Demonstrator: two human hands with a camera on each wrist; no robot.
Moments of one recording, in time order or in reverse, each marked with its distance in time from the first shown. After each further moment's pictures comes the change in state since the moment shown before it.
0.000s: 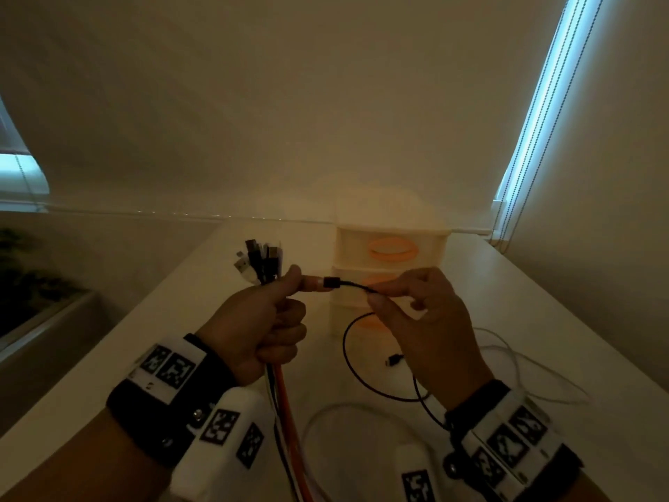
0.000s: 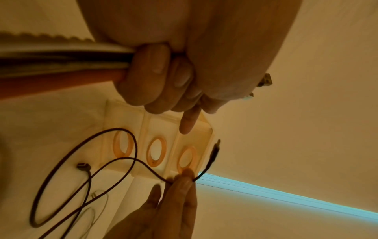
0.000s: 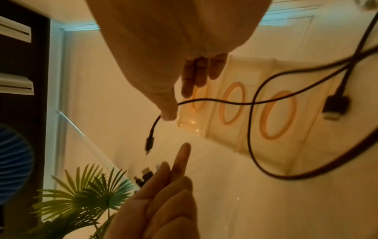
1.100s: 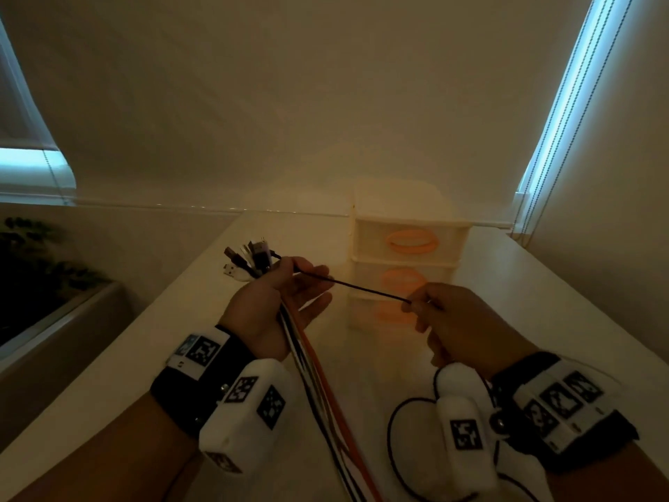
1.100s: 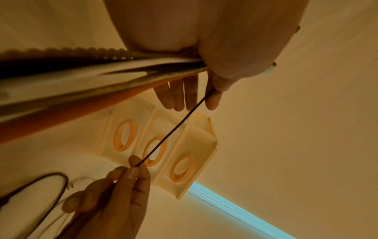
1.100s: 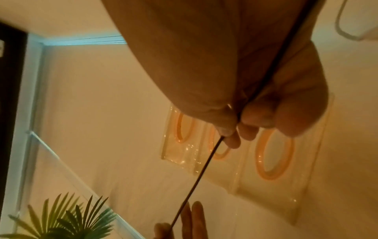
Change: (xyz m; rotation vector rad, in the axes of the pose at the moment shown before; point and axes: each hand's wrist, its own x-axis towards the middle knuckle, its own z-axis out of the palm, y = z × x) left_hand 0.017 -0.011 -0.007 -0.301 0.145 0.199; right_hand 0.023 0.017 -0.022 -0.087 -0.453 0.453
